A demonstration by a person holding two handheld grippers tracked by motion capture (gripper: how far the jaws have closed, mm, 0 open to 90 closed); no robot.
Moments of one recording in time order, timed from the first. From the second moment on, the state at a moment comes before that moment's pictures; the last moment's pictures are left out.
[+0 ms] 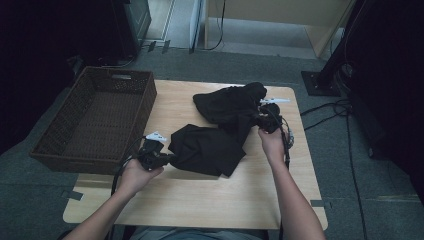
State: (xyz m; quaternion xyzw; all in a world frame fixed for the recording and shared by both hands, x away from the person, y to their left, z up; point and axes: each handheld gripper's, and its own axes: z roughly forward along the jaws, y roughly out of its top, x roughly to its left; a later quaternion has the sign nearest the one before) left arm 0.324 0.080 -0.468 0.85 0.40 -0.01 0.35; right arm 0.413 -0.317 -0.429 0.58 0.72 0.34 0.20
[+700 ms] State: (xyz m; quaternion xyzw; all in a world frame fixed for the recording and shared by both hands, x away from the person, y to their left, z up) left arm 0.374 0.041 -0.443 0.83 0.39 0.00 0.41; right arm 0.399 -0.296 -0.452 0.54 0.74 0.39 0.13
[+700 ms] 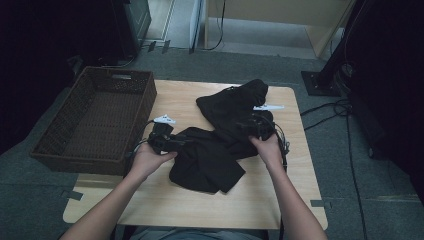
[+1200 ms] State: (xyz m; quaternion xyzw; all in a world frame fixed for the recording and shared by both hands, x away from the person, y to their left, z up) left arm 0.402 0.028 -0.496 0.85 0.39 0.01 0.36; right arm 0.406 -0.275 -0.509 0.53 0.76 0.33 0.18
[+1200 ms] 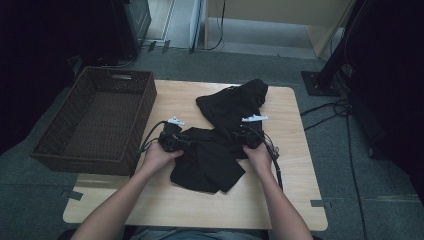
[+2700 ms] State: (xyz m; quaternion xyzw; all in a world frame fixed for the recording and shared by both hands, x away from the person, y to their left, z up) left arm 0.405 0.010 -0.461 0.83 0.41 0.01 0.39; right arm 0.408 -0.256 -0.442 0.52 0.74 0.41 0.12
